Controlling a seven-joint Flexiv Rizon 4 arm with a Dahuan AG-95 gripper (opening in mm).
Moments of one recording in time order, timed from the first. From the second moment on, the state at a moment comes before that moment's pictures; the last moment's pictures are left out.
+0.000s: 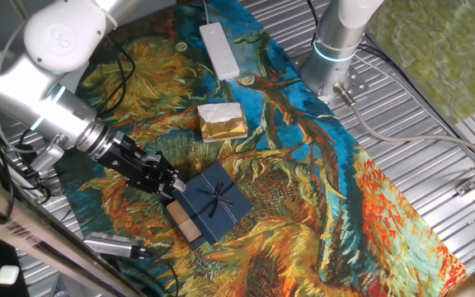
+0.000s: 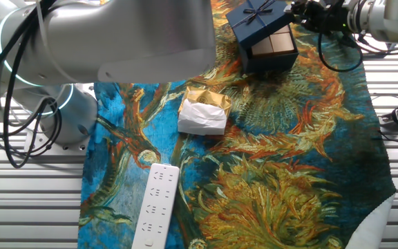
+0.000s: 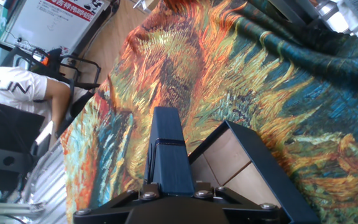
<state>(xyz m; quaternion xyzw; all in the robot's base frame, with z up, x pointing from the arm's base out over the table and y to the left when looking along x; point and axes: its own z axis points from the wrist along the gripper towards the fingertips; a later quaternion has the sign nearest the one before) 0.599 0.206 0.175 0.46 -0.78 -0.42 0.08</state>
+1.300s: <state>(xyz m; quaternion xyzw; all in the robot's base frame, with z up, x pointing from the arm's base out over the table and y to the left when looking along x) 0.598 0.204 0.184 0.45 -0.78 -0.43 0.08</state>
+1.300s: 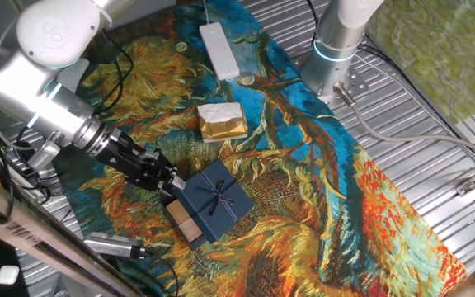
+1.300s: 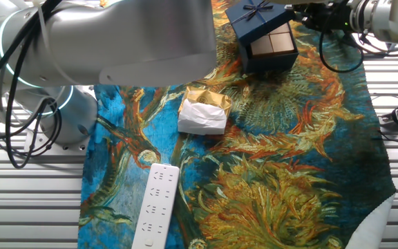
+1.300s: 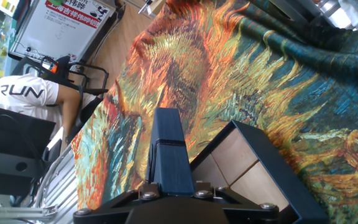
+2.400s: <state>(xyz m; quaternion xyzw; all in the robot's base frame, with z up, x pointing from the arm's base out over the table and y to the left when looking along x) 0.598 0.204 0.184 0.46 -0.78 -0.42 0.08</state>
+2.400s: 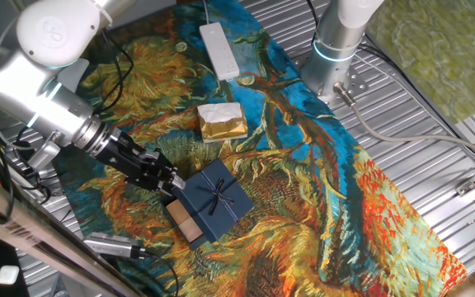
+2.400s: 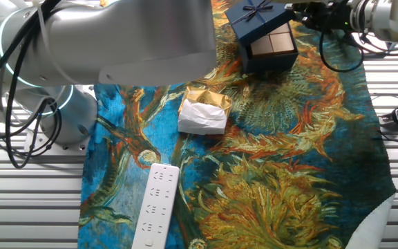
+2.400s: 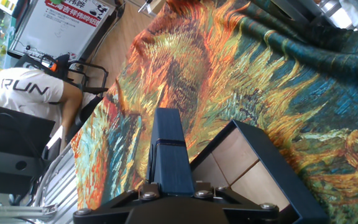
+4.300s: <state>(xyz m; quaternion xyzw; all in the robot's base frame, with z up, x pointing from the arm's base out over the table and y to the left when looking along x) 0.595 0.204 0.183 0.42 -0.78 -0.46 0.10</state>
